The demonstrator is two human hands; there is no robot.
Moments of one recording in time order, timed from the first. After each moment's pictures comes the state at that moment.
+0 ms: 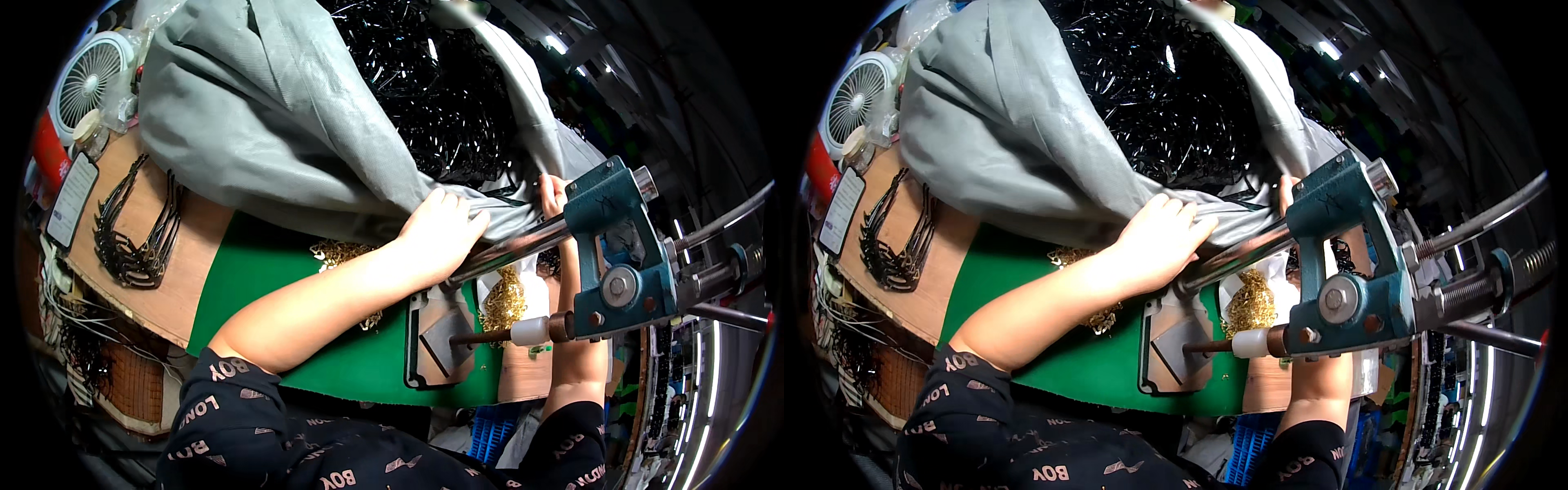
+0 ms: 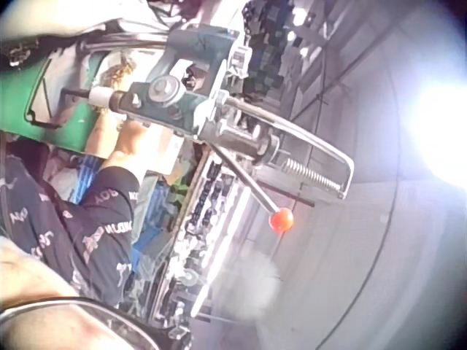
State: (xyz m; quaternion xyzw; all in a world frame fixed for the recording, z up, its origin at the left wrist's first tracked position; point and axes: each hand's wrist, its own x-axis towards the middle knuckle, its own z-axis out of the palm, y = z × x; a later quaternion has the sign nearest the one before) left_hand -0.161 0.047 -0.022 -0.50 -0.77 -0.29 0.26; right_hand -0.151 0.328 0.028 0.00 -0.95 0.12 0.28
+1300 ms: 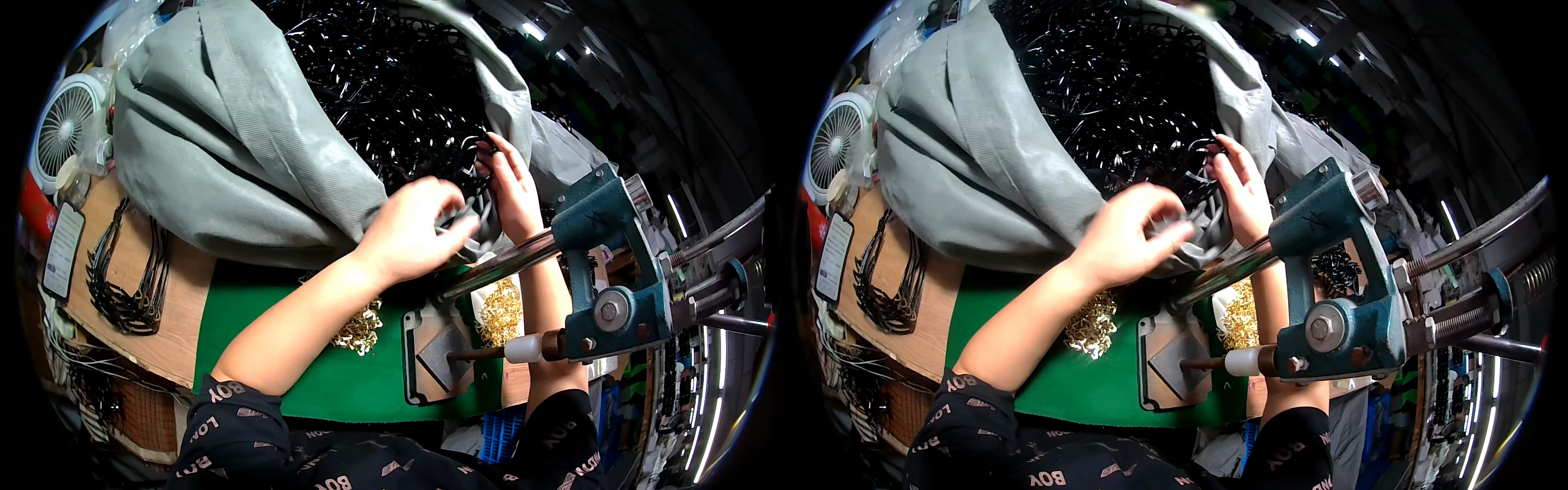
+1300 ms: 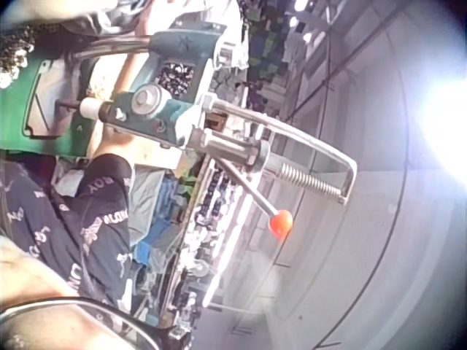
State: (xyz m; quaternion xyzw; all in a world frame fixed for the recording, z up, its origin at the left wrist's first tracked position) left_hand -0.194 0.025 0.008 -0.44 -0.69 -0.57 0.08; right_hand -0.181 0.225 0.047 0.05 -0.75 0.63 0.19
